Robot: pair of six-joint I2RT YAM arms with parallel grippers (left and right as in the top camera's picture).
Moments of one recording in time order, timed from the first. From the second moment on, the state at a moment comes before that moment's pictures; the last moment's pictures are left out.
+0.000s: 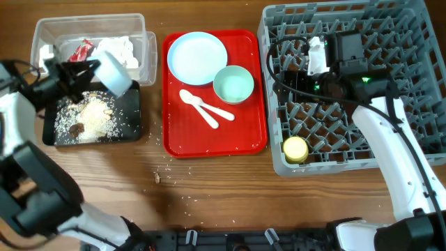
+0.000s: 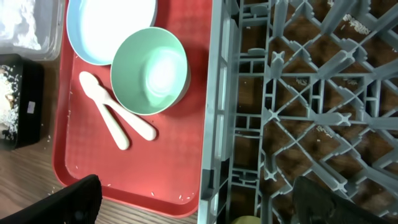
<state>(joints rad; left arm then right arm) 0.57 1.83 1.36 -0.72 1.47 -0.42 0.18 1.49 1.32 -0.88 -0.27 0.18</state>
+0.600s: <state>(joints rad) -0.50 1.87 1.36 -0.82 0.20 -0.50 0.19 1.49 1.32 -0.82 -0.32 0.18</state>
